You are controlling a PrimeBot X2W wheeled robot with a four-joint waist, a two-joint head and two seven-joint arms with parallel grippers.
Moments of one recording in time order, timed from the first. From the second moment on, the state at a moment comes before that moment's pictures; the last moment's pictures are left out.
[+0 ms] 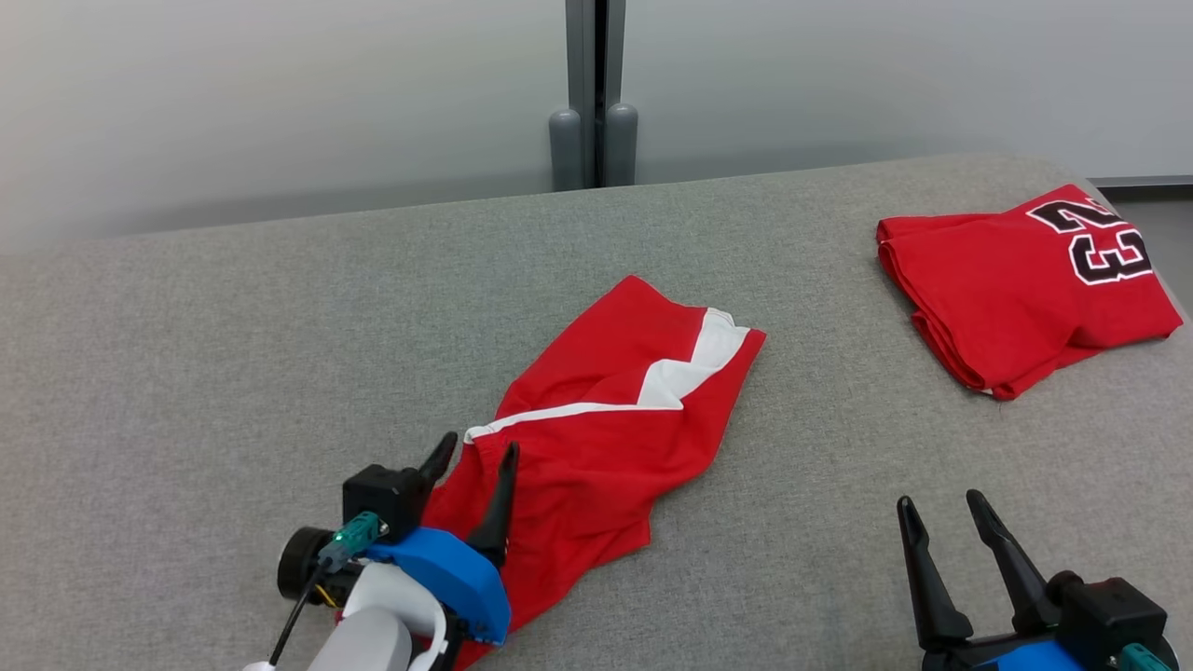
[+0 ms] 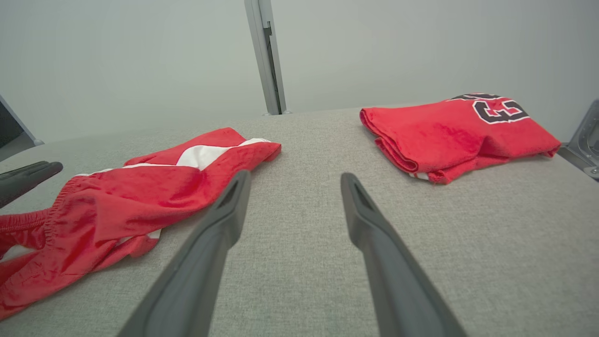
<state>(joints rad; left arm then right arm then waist) -0.28 0.07 -0.34 0.57 -0.32 -0.13 -0.15 0.12 -0.05 0.01 0.01 0.17 0.13 -0.14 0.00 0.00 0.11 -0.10</state>
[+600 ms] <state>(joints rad) -0.39 0.10 -0.45 0.70 -0.55 -0.13 -0.05 0.07 -0.05 0.03 0.05 0.19 0.13 -0.15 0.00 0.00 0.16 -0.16</state>
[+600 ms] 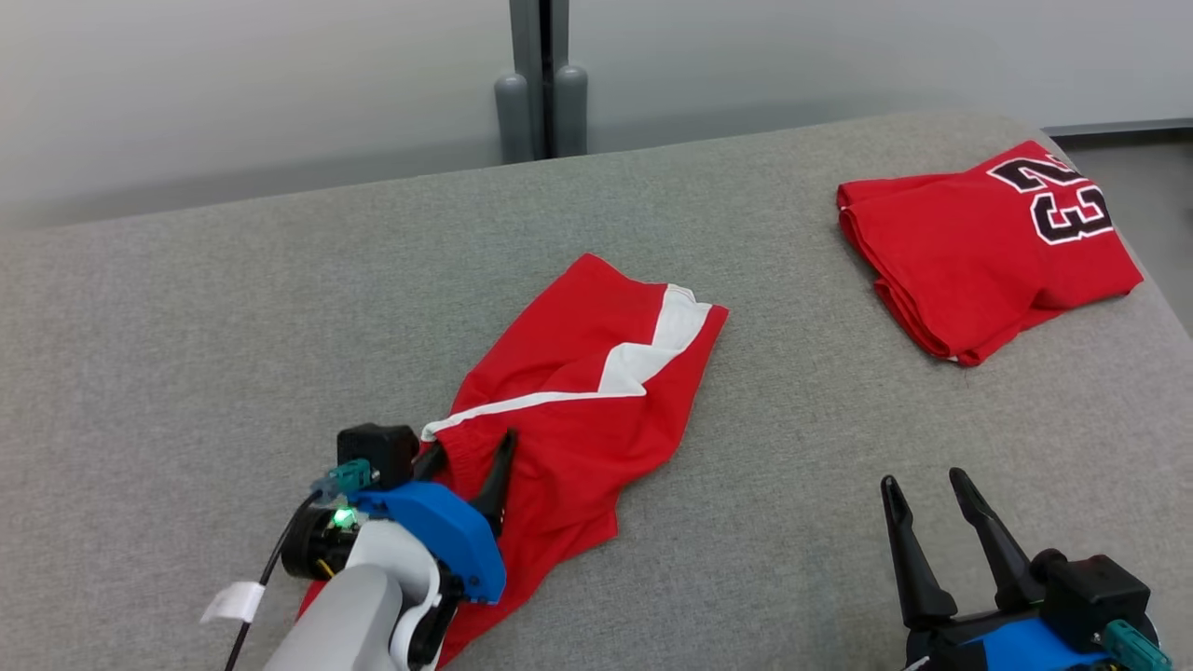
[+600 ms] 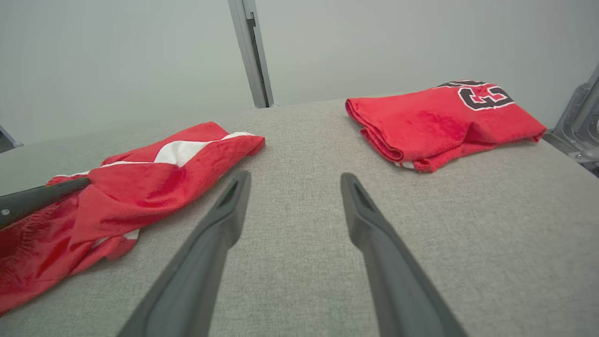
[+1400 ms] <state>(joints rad) -0.74 0.16 -0.46 0.85 -0.66 -0.13 -0.15 0.05 -0.05 0.06 0.11 0.21 0.13 -0.19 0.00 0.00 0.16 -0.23</state>
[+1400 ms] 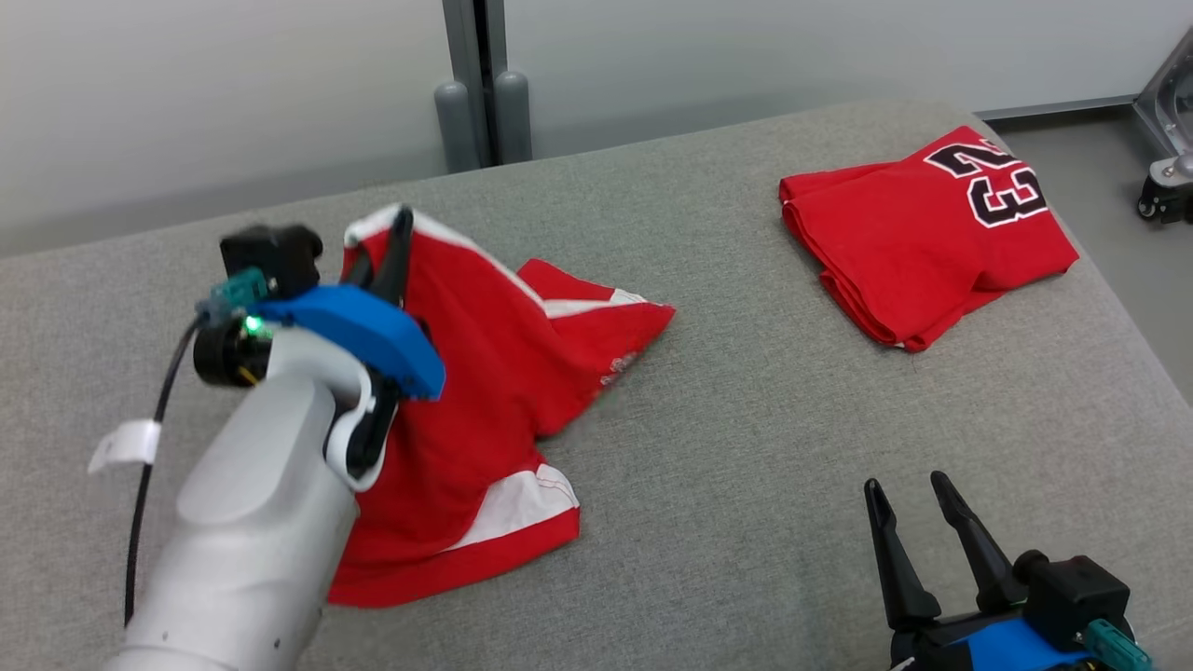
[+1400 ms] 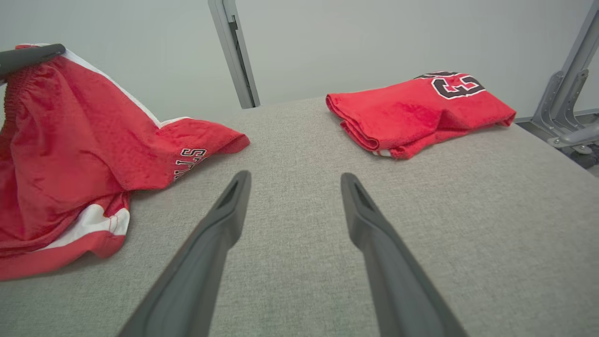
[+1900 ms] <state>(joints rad) -0.78 0.16 -0.63 0.71 -0.71 -0.13 -0.22 0.10 -0.05 0.05 0.11 0.22 0.13 -0.19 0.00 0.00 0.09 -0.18</state>
